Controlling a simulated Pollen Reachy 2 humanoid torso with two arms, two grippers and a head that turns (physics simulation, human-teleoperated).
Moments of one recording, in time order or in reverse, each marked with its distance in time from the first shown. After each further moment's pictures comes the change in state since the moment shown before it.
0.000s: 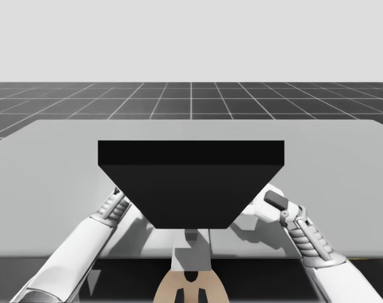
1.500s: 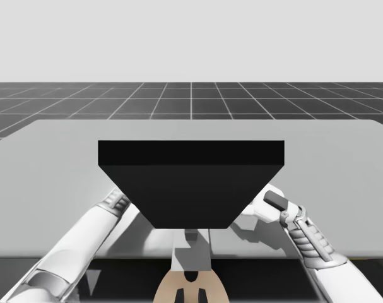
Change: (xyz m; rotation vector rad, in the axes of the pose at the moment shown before) left arm 0.001 0.016 -0.016 -0.093 0.008 0.007; right arm 0.001 0.002 0.000 -0.013 0.011 0.015
